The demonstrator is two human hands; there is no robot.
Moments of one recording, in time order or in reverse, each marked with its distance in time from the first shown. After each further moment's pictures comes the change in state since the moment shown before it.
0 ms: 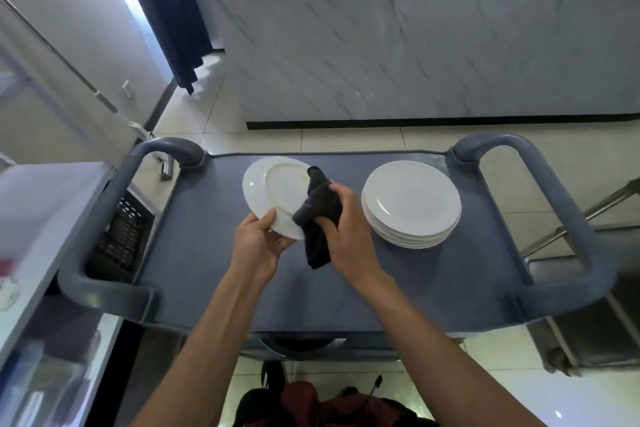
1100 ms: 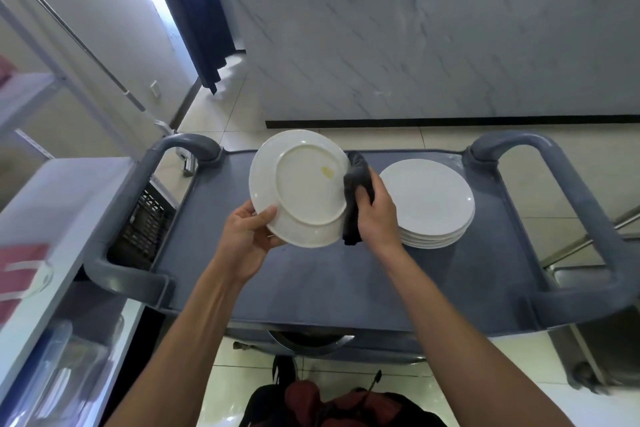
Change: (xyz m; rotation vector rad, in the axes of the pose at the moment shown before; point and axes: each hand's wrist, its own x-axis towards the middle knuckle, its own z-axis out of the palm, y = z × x) left_hand -0.018 0.017 -0.022 0.172 -0.197 0.137; right_hand 0.028 0.019 -0.024 0.139 0.094 0.187
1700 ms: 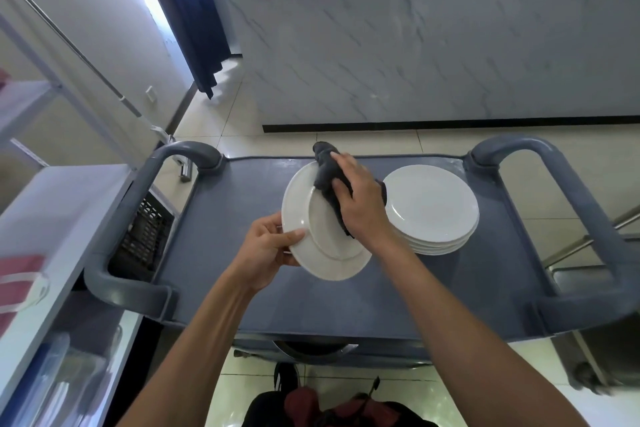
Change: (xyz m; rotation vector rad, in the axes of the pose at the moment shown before) left_hand 0.010 -0.008 -0.001 0.261 -0.204 -0.046; right_hand 0.025 -0.027 0.023 -0.335 -0.106 -0.354
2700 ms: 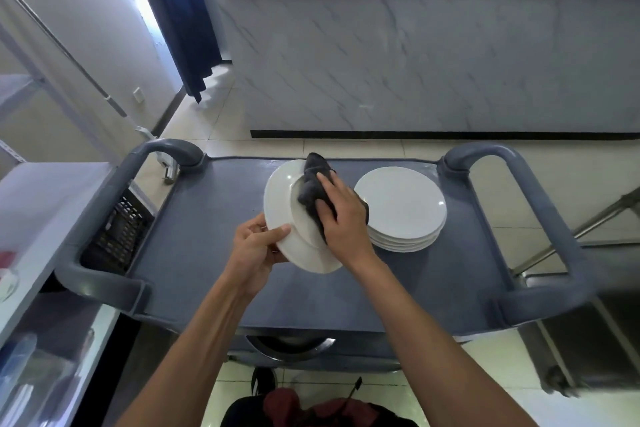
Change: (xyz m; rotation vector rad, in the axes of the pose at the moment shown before) left_hand -0.016 -0.016 0.041 -0.120 0.206 0.064; right_hand -0.047 0.017 -0.007 -0.016 -0.001 0.019
